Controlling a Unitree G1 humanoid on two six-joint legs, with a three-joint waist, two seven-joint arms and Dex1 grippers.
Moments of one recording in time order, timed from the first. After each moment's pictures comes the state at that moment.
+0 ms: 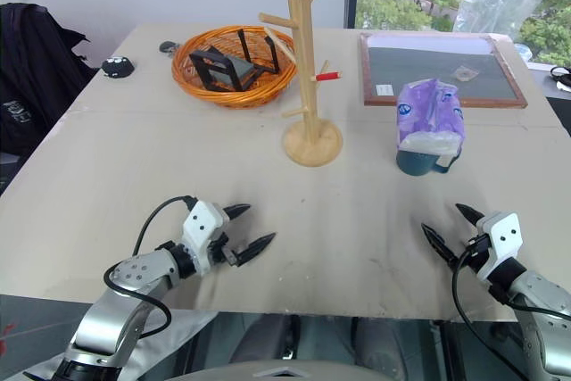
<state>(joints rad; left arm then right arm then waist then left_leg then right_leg) 0.16 0.54 -0.04 -0.36 -0.25 0.27 -0.68 0.28 -0.51 -0.29 -0.12 0.40 0.01 0.75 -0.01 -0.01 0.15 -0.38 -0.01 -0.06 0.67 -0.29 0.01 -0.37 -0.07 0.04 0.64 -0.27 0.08</state>
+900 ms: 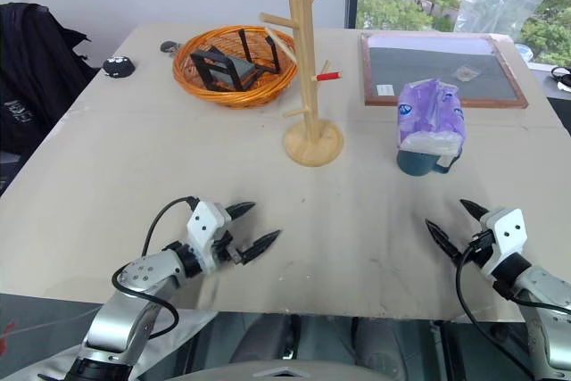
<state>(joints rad) 0.14 0.48 -0.05 -0.29 -0.26 0.19 -0.70 0.27 -0.54 -0.32 -0.13 0.40 0.01 0.73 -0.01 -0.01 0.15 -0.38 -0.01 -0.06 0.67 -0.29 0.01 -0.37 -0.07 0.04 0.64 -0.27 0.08</state>
